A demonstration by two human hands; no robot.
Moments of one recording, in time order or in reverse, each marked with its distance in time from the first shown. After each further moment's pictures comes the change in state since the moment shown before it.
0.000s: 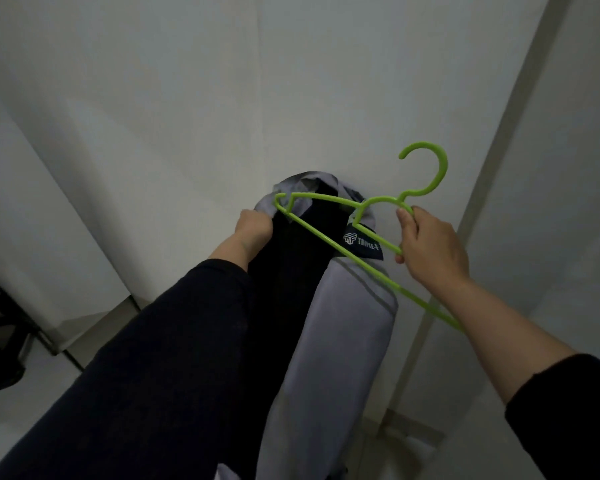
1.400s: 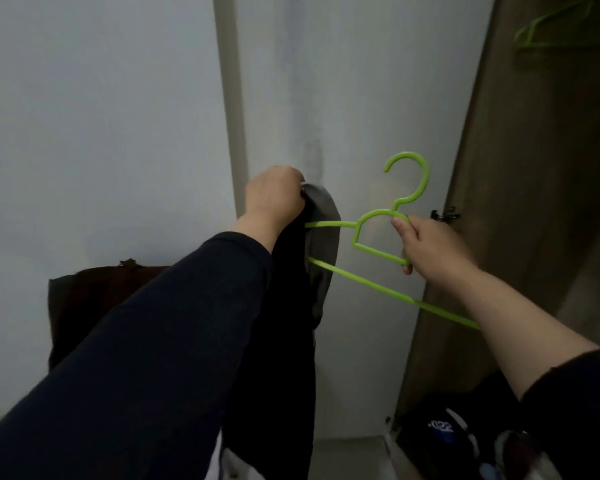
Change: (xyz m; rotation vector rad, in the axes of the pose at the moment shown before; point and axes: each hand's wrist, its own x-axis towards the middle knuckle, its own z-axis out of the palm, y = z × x) left_hand -0.367 0.156 0.146 0.549 -0.063 1.171; right_hand -0.267 0.114 -0.349 -0.263 0.142 0.329
